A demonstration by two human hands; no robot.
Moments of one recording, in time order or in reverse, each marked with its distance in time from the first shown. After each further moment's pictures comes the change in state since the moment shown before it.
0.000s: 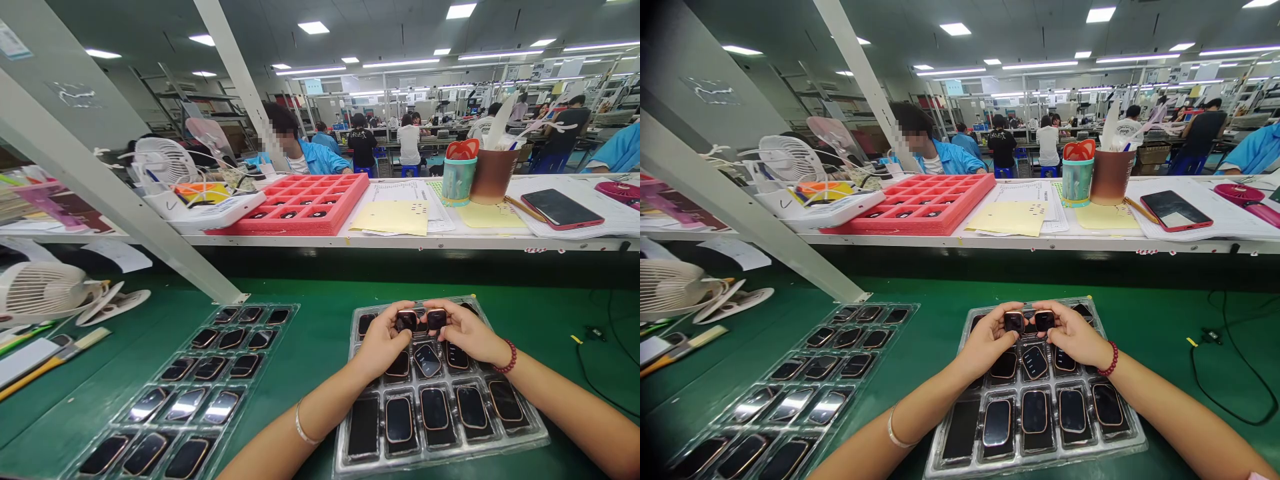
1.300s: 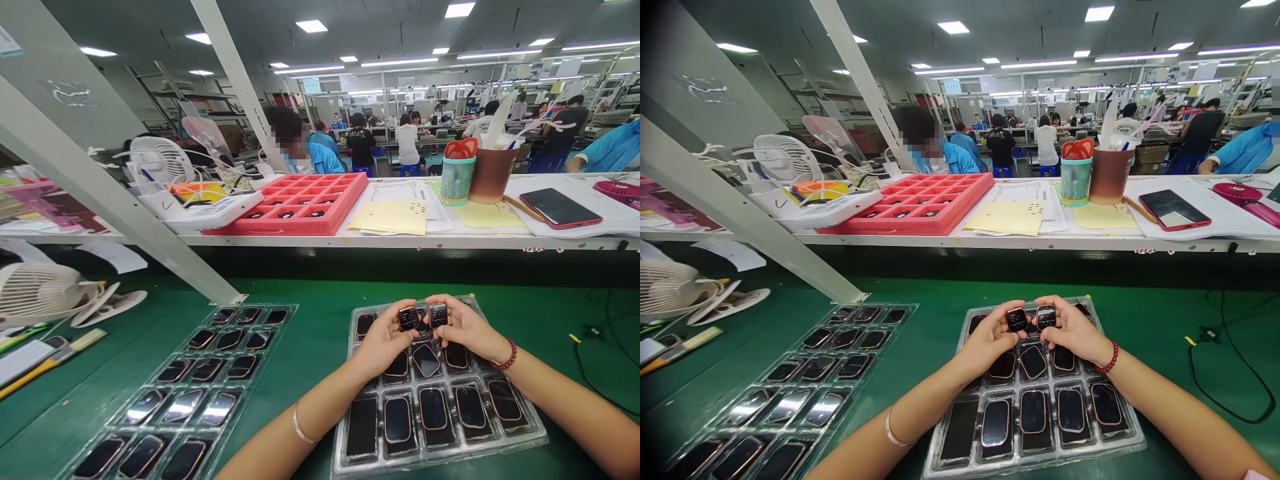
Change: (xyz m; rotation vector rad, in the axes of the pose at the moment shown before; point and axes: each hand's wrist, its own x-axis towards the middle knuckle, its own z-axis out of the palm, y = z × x) left_hand -0.002 0.008 0.003 -0.255 -0.112 -0.057; right_hand 0.002 -0.005 0.000 0.153 0.062 0.096
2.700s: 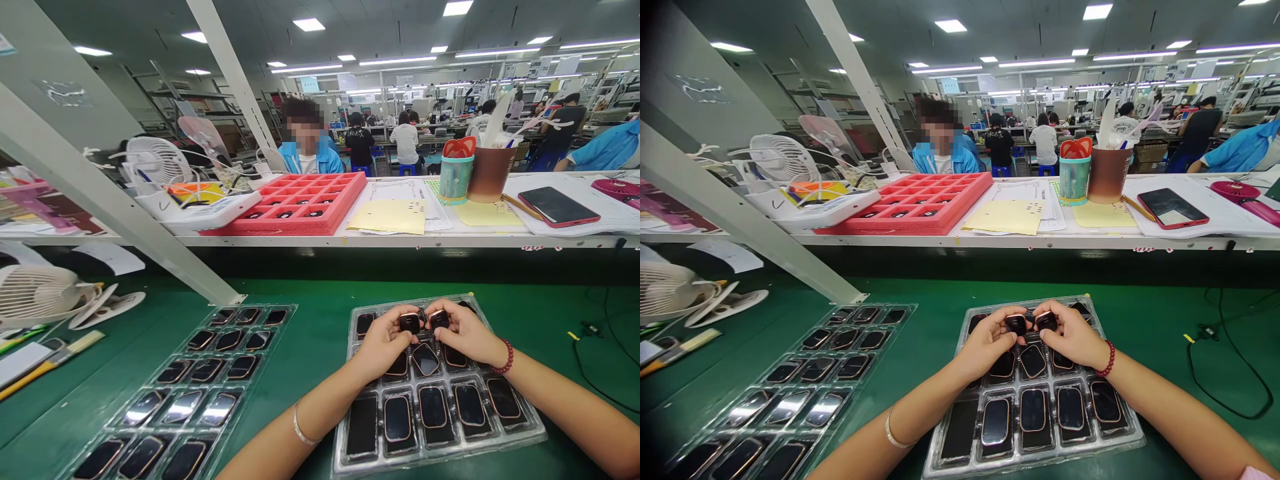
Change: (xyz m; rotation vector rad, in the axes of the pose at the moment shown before) left_hand -0.003 0.003 0.002 0.046 -0.019 0.006; right_hand -0.004 0.000 0.003 -0.407 0.035 -0.142
